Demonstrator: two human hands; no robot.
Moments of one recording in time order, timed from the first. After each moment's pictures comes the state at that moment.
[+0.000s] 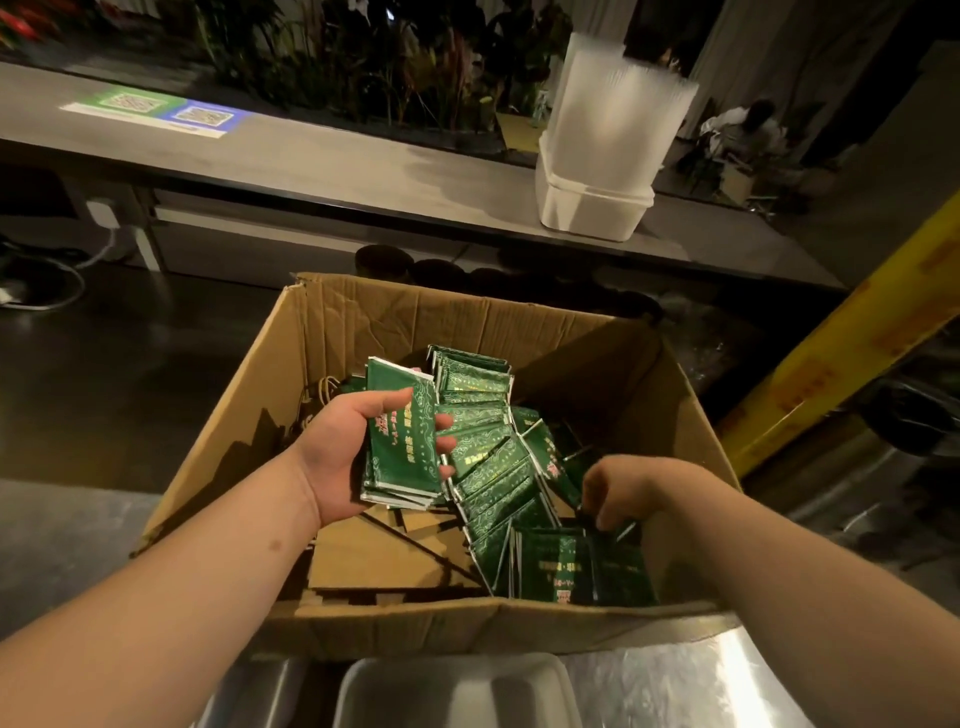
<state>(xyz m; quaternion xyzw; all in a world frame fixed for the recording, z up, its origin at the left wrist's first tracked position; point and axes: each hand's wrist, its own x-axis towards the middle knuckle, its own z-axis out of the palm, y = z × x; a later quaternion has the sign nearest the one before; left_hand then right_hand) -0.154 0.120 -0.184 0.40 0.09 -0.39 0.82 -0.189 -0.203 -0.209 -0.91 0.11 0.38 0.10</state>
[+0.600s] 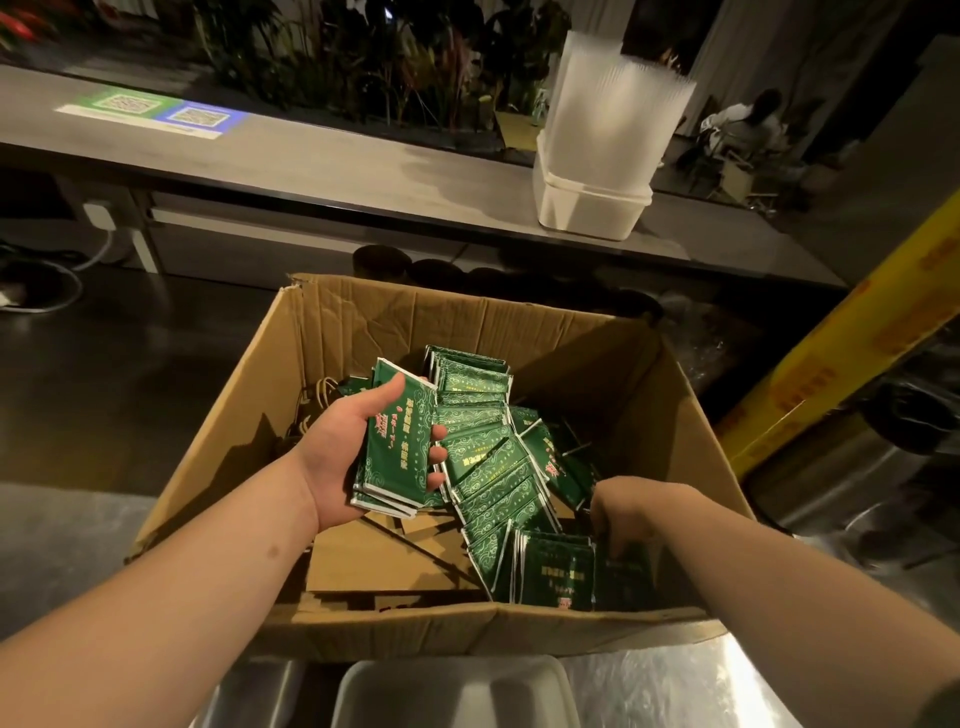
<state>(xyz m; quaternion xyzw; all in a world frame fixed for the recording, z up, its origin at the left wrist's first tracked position) -0.150 0.119 -0.191 0.42 0.08 -0.40 0.81 -0.195 -0.210 -0.244 -0.91 0.04 0.41 -0.04</state>
